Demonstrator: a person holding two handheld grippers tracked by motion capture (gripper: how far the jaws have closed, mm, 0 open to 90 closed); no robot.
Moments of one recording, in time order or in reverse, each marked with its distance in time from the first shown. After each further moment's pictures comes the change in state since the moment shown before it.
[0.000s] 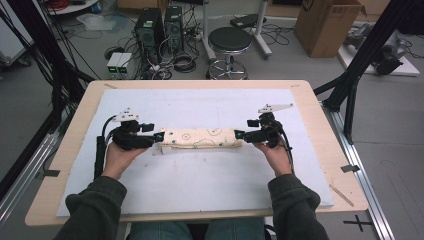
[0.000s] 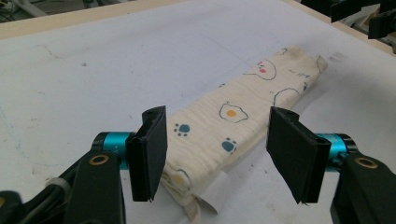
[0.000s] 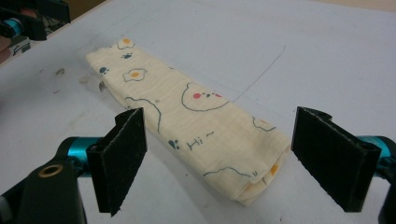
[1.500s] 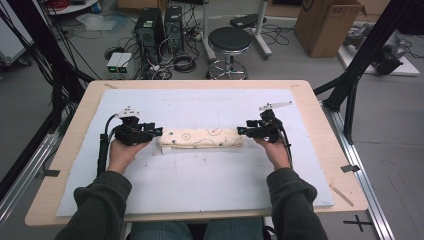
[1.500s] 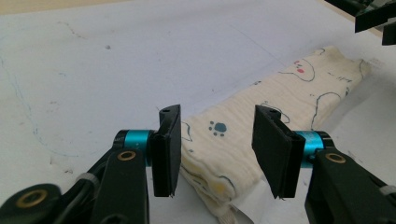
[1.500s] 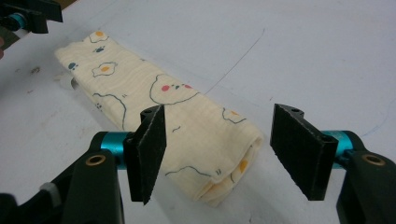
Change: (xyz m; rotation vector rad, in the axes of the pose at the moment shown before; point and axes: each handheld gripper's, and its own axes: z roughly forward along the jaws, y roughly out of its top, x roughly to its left) left arm 0.024 -0.005 0.022 0.023 0.045 -0.072; right arm -0.029 -0.004 0.014 0.034 -0.012 0.044
